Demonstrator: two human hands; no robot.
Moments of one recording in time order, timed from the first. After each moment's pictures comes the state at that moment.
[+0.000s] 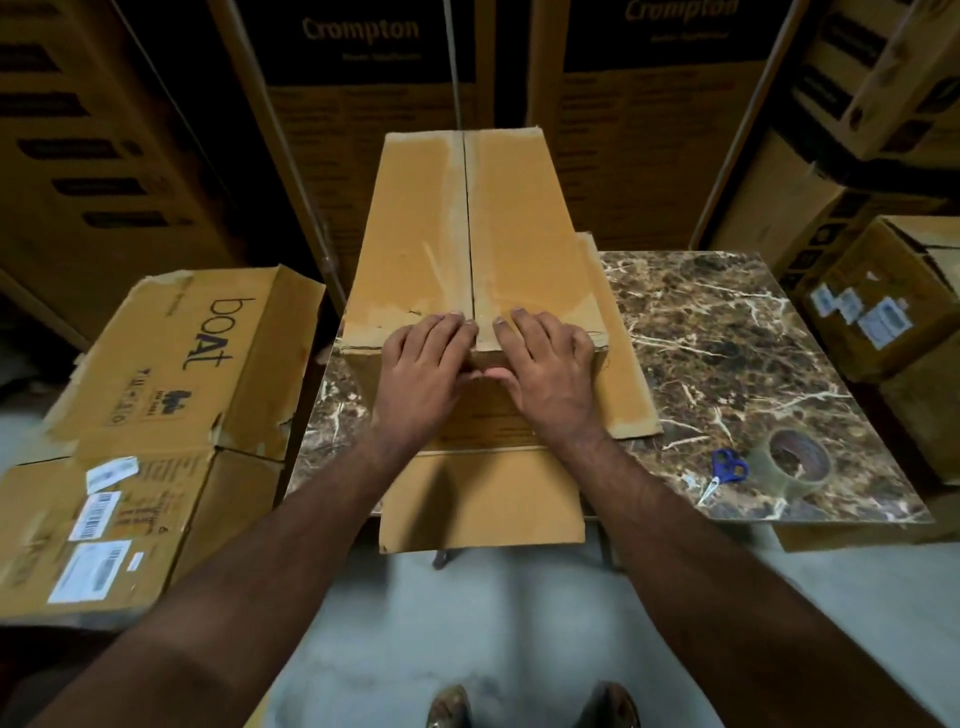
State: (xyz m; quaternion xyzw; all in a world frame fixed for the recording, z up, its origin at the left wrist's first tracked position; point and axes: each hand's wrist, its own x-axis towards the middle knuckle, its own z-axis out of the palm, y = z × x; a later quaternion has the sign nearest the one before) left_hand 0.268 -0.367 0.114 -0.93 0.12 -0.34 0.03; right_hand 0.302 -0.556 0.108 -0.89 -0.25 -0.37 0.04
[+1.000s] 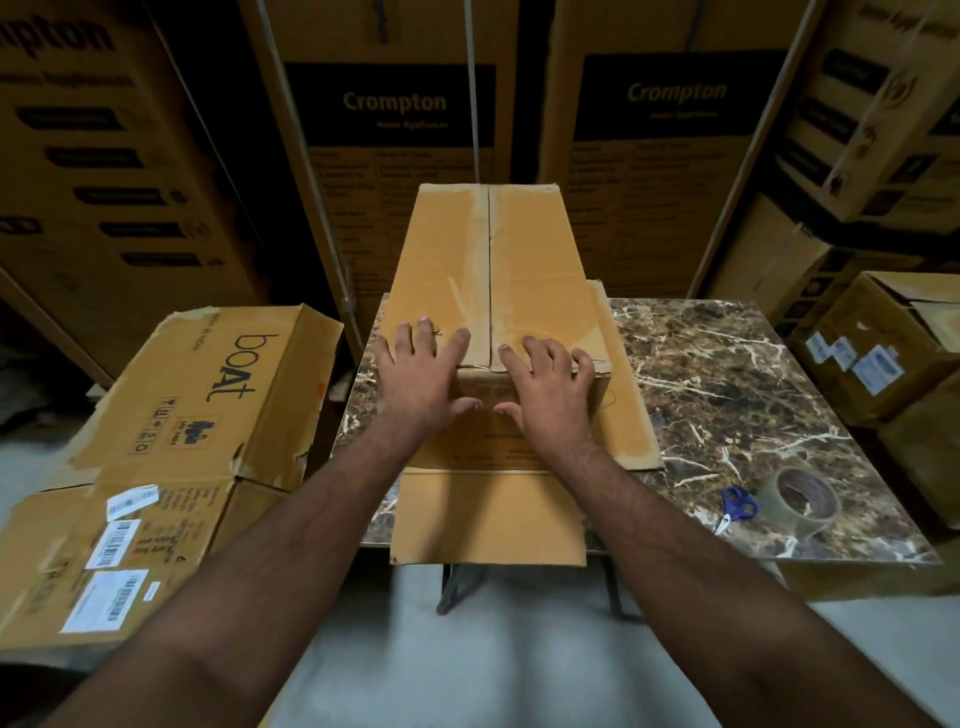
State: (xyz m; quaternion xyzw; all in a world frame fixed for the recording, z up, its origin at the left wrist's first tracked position) left_hand 0.283 -0.342 0.159 -1.00 -0.02 -0.08 0.04; right_hand 0.299 -0.519 0.130 -0.97 -0.16 -0.19 -0.03
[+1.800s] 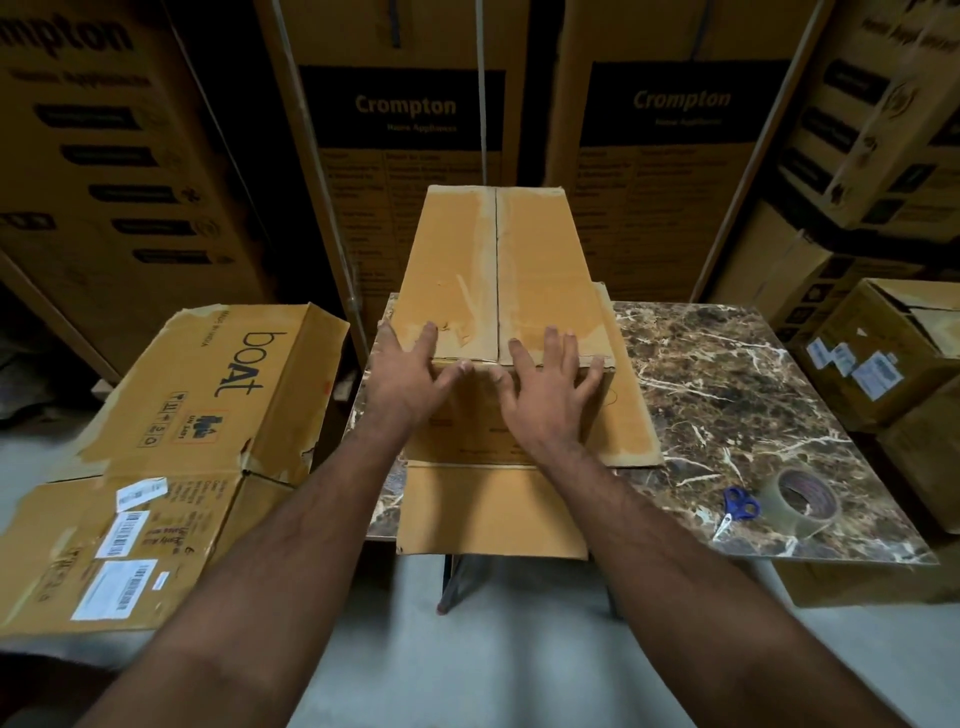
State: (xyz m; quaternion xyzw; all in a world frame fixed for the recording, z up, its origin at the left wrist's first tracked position) left_hand 0.274 -0.320 0.157 -0.98 -0.15 -0.03 -0.15; right_hand 0.291 -0.496 0.130 -0.97 -0.07 -0.16 0.14
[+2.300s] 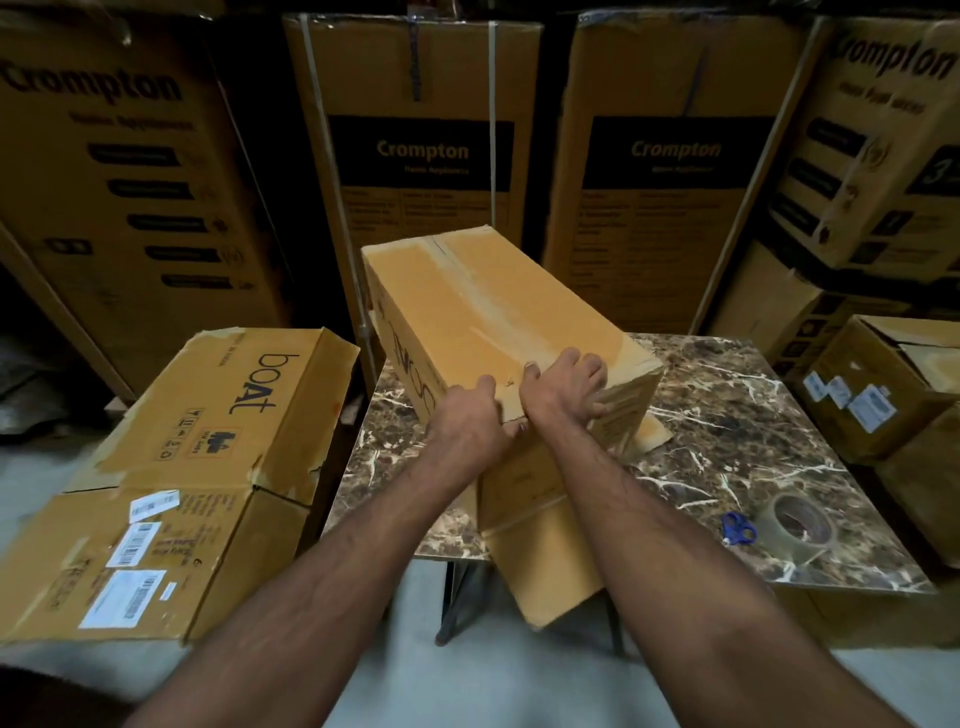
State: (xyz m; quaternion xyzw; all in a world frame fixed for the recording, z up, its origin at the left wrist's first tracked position) left_hand 0.223 -0.395 0.209 -0.98 -0.11 0.02 -0.13; right_hand 0.305 -0.486 0.181 -0.96 0.14 -0.07 0.24
